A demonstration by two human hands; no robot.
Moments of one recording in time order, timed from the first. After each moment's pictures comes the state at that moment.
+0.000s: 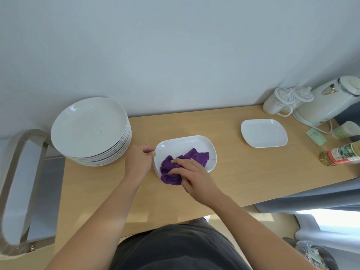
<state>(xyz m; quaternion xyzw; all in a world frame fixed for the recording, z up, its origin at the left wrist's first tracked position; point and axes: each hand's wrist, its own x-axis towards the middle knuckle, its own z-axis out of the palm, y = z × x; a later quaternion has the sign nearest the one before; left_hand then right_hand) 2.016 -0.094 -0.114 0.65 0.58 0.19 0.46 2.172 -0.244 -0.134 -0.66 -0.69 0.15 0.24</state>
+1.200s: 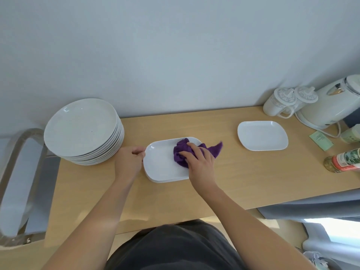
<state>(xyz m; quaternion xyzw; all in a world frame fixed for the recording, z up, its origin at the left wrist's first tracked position) 2.028 -0.109 -0.113 0.60 0.63 0.23 0.44 2.216 -0.233 -0.151 -0.79 -0.56 0.02 0.24</state>
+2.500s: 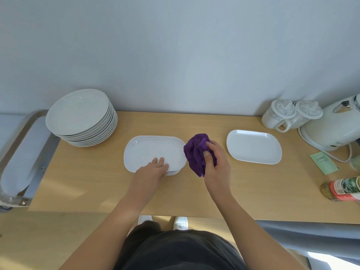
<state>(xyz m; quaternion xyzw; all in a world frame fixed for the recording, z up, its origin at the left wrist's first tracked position) 2.110 -0.227 -0.125 0.89 0.44 0.03 0.11 2.312 -0.293 -0.087 -0.68 -0.40 0.27 0.56</state>
